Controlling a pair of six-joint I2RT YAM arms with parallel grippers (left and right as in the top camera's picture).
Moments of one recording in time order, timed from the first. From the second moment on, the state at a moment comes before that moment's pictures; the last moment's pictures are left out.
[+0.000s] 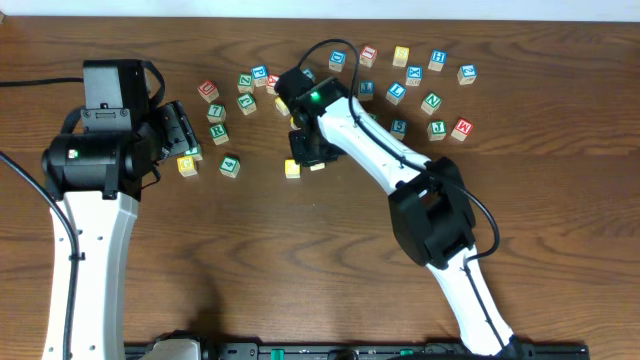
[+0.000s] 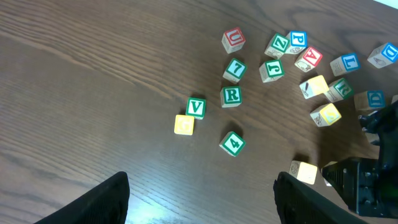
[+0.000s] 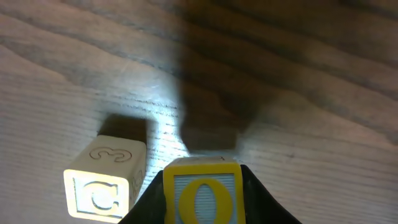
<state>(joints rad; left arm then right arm) 0.02 1.34 1.46 -1.07 -0.11 -0.30 0.66 2.42 2.11 -1.15 -0.01 0.44</state>
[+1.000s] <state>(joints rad) 0.02 1.34 1.46 -1.07 -0.11 -0.30 0.68 2.42 2.07 -1.14 0.02 0.47</state>
